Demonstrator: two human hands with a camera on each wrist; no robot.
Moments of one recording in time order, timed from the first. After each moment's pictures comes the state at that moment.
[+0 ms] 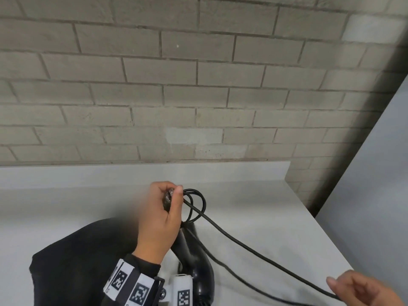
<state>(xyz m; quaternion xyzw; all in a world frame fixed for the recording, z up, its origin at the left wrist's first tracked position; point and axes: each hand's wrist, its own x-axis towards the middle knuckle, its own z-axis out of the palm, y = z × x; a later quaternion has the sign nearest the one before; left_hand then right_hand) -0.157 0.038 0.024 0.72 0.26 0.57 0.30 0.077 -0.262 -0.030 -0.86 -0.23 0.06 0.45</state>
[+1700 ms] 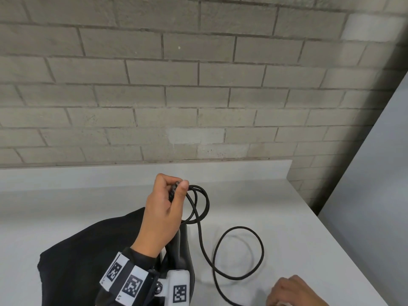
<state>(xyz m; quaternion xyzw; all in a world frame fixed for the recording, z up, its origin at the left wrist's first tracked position) -0.165 0.045 0.036 0.75 0.24 0.49 0.37 0.035 -0.205 -0.049 -0.76 -0.64 0.10 0.01</state>
